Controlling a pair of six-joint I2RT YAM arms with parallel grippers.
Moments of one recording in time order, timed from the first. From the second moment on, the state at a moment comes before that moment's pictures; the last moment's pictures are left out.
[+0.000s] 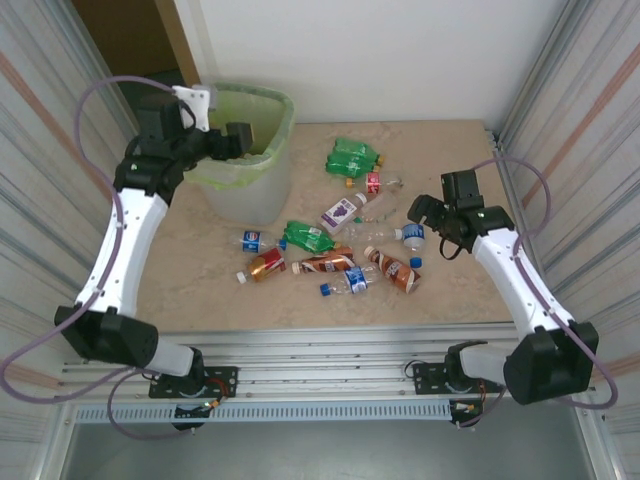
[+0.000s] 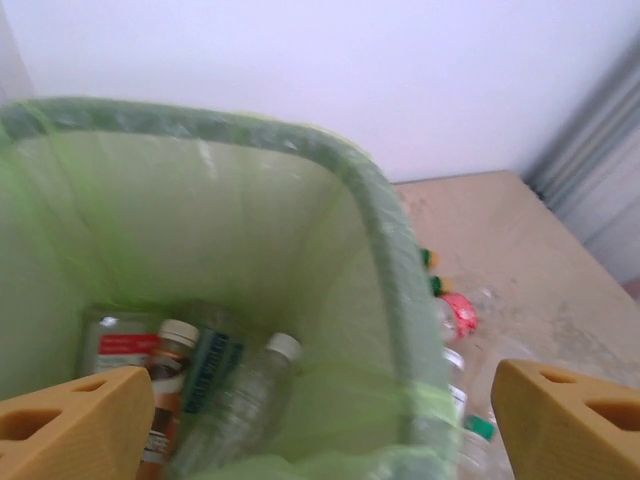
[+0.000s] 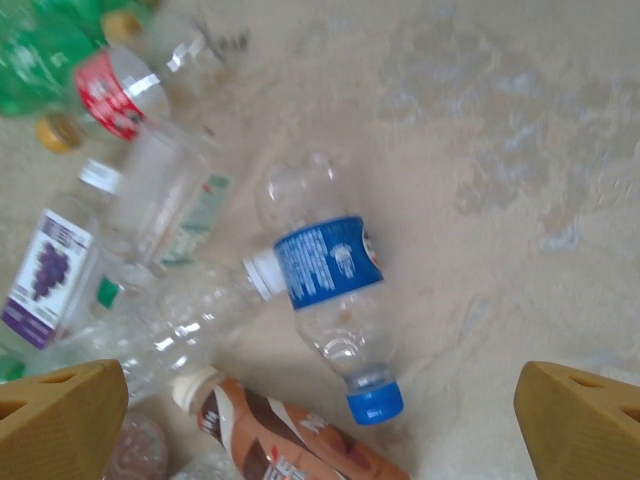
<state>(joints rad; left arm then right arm) -0.18 1.42 1.61 -0.57 0.28 -0.12 0.19 1.25 1.08 -0.79 0.10 0.62</state>
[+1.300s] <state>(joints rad) -0.35 1.15 1.21 -0.31 0.26 -0.28 0.10 1.77 1.16 -0.78 -0.08 0.48</state>
